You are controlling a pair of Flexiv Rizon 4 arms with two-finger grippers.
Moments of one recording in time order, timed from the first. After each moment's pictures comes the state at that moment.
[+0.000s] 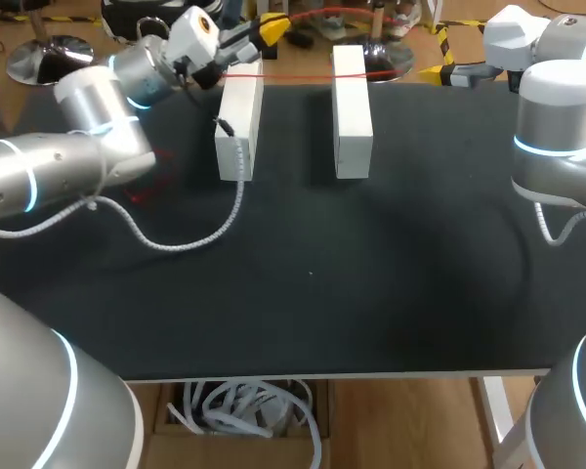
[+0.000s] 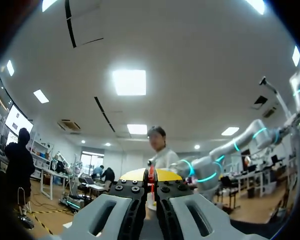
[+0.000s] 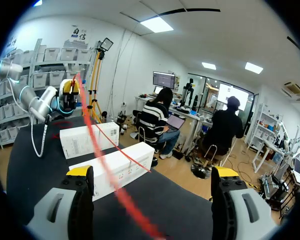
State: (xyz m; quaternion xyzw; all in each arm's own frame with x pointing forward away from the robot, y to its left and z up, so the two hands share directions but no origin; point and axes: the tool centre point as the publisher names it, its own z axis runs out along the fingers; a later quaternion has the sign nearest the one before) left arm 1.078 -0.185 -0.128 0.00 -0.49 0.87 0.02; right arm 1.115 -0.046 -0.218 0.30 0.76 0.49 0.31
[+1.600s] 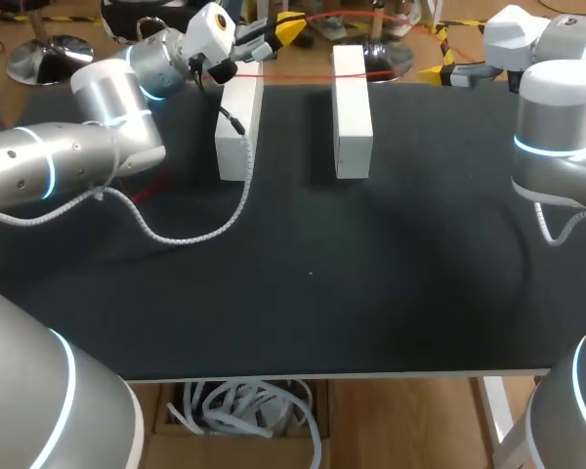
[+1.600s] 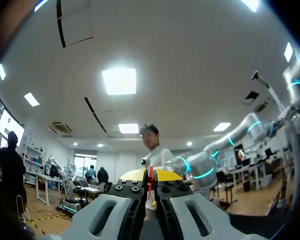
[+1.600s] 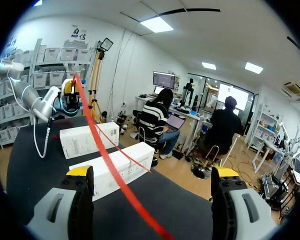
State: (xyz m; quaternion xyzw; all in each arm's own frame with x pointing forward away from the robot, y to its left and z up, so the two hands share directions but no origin) left arm 1.076 -0.205 -0.125 -0.05 -0.49 0.87 0.02; right arm 1.115 -0.046 -0.218 0.30 0.76 0.49 0.31
